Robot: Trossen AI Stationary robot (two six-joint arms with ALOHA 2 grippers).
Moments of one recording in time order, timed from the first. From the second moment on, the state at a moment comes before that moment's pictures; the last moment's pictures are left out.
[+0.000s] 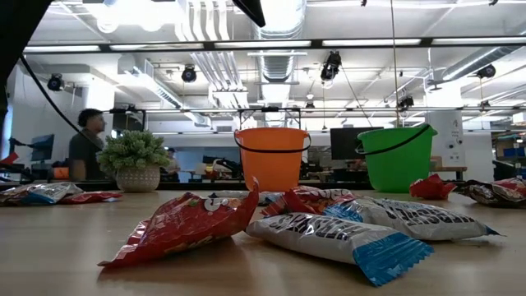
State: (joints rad) left arm 0.03 1.97 2.36 -1.47 -0.14 0.22; right arm 0.97 1.35 1.38 -1.30 -0.02 1.70
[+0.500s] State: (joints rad) left arm 0.03 1.97 2.36 -1.48 -0.15 0.15; right arm 0.91 1.33 1.38 -1.52 0.26 1.61
